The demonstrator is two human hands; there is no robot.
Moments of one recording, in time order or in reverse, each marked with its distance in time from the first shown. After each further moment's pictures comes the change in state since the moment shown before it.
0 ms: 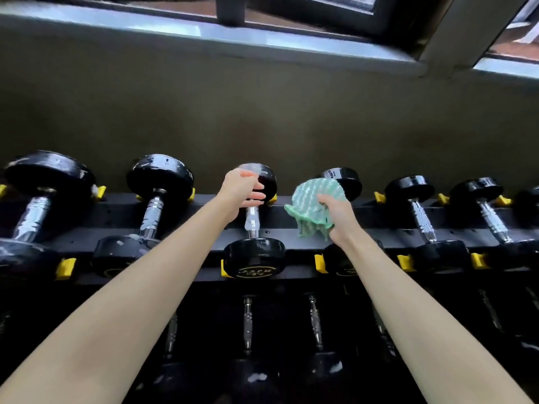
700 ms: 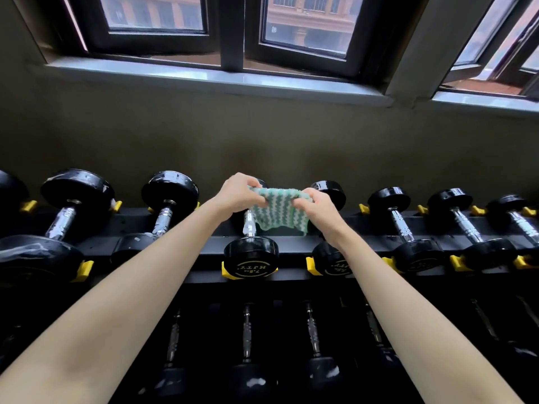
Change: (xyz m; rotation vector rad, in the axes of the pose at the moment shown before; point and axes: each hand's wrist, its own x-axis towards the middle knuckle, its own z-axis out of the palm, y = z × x) left_hand -0.081 0.021 -0.005 0.615 -0.050 0.309; right_hand -0.087 -0.026 0.005 -0.628 -0.191 -0.462
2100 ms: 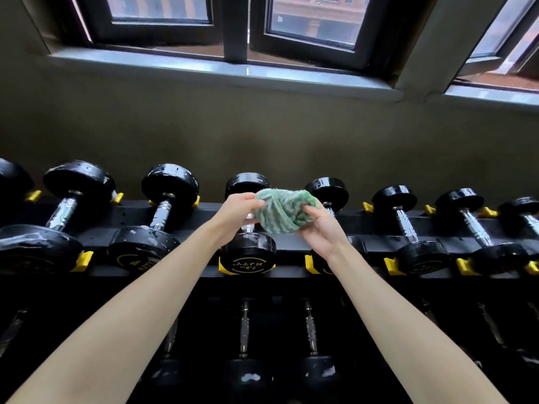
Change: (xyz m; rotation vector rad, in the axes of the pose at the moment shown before) left_hand -0.005 -0.026 0.040 -0.581 -0.055 -0.110; right_hand -0.001 0.036 0.005 1.103 -0.127 0.290
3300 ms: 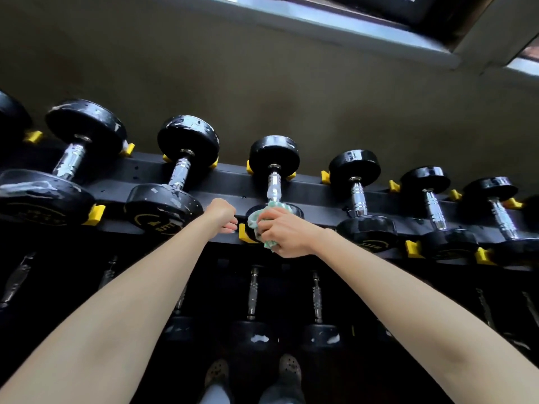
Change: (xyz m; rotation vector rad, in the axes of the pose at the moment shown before) left_hand 0.012 -0.096 -0.074 0.130 0.257 -0.510; right_hand 0.033 0.093 0.022 -2.204 -1.060 -0.548
